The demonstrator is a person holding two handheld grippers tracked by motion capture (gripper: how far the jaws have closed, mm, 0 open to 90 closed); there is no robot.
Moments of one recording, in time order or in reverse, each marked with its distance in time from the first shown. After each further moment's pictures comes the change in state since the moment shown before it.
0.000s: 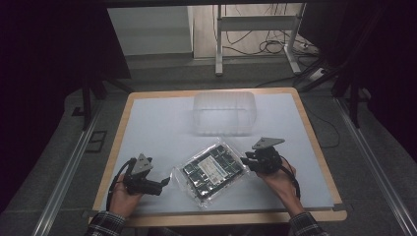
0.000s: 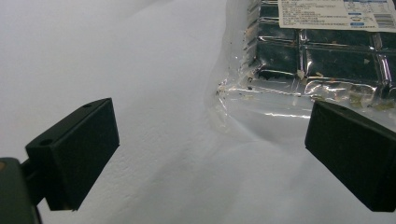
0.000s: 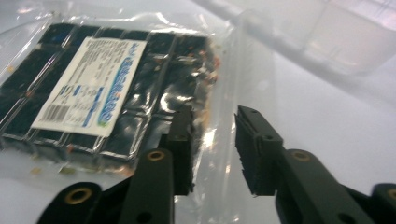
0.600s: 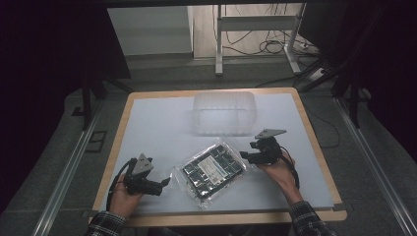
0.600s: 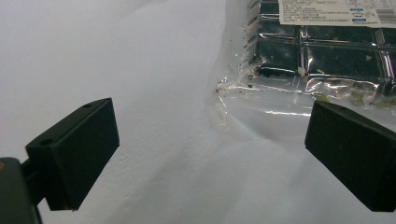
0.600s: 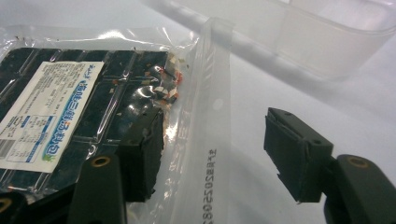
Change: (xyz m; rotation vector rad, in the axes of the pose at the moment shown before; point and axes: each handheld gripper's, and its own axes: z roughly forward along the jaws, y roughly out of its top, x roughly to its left) left arm -0.001 0.000 0.001 0.011 0.001 0.009; right arm -0.034 0.005 0.020 -0.015 0.017 0.076
